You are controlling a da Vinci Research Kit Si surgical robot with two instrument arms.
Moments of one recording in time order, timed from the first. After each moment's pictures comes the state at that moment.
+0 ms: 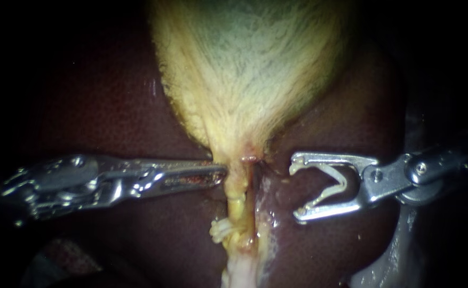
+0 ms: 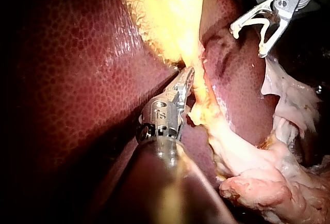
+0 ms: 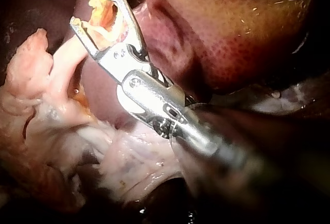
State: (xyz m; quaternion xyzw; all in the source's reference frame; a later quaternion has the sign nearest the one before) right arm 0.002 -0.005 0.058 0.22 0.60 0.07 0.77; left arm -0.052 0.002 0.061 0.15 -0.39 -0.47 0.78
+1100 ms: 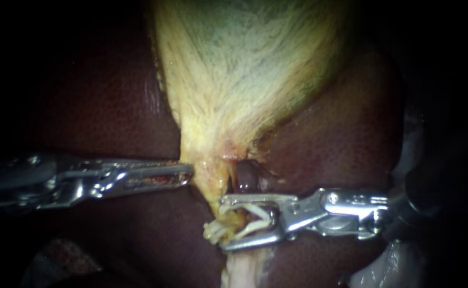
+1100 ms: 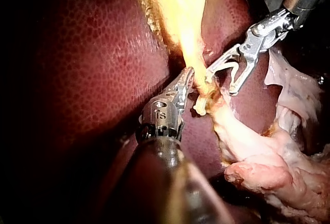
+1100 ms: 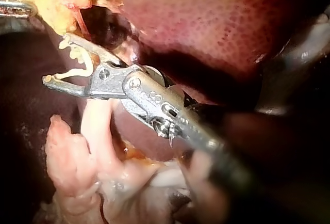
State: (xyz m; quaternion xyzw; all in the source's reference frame) right arm 0.013 -0.010 0.069 0.34 0.54 0.18 0.75; left arm -0.047 0.002 0.057 0.15 -0.38 -0.48 0.78
